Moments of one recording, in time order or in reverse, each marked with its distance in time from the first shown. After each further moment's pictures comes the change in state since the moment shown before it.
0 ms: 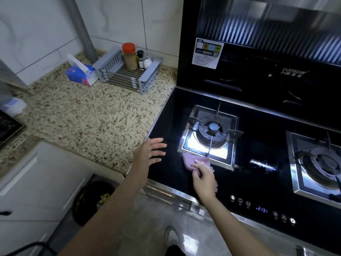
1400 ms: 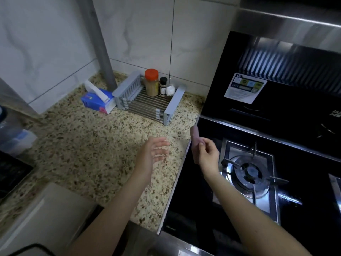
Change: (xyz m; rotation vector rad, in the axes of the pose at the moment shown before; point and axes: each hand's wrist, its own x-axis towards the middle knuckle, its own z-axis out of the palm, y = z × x) left_hand 0.136 0.100 -0.088 -0.077 0.006 0.093; right_hand 0.161 -0.183 0.094 0.438 0.060 0.032
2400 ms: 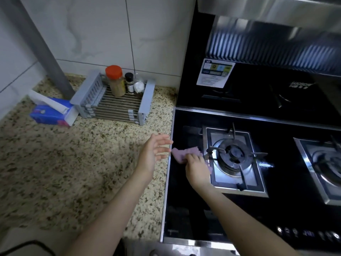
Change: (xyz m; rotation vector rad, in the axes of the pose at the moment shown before) left_hand 0.035 -0.013 0.027 0.105 -0.298 -0.036; right_hand -0.026 0.064 -0.011 -1.118 -0.146 -0.023
